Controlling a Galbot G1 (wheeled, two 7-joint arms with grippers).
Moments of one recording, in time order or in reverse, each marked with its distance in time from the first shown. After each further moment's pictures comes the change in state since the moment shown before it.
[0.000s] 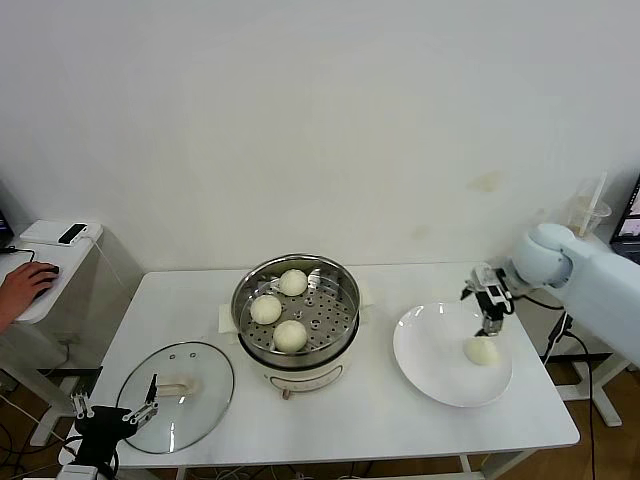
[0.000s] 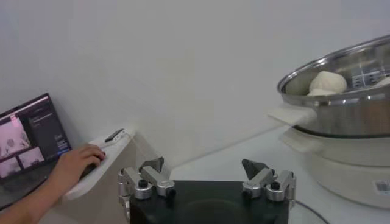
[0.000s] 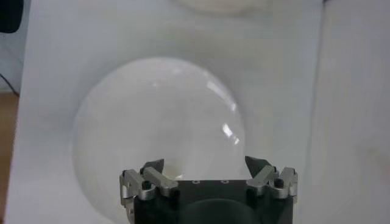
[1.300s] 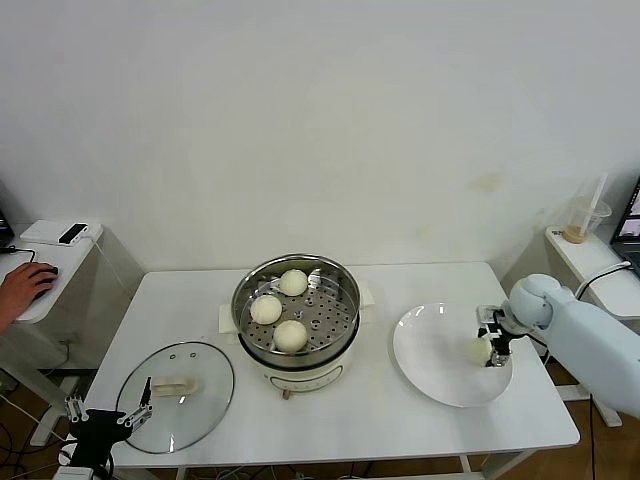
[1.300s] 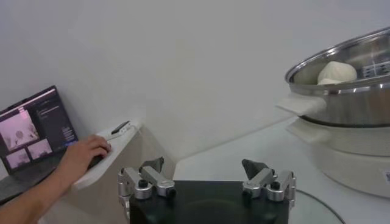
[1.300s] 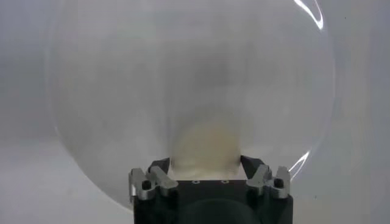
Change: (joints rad) left arm 0.003 -0.009 -0.016 0.015 -0.001 0.002 0.001; right arm -0.310 0.143 0.263 -0.261 -0.215 0.026 0.043
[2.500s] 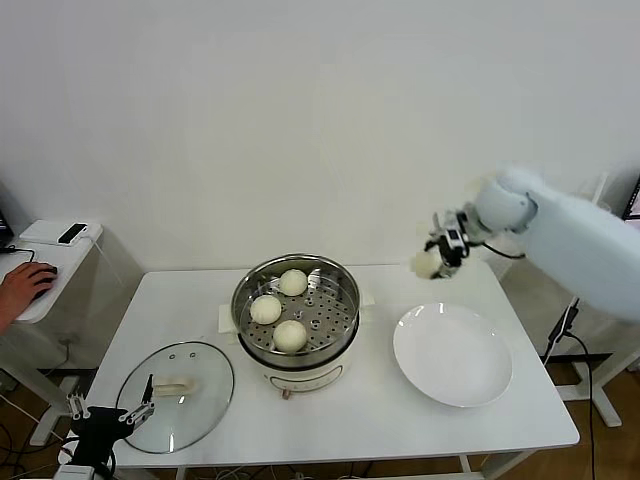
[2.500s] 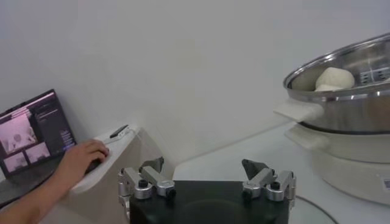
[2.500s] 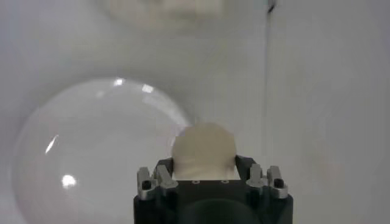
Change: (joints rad) left arm -0.006 0.003 0.007 -0.006 -0.004 -0.002 -0.003; right arm 0.597 0.074 -0.362 0.214 0.352 -0.149 -0.013
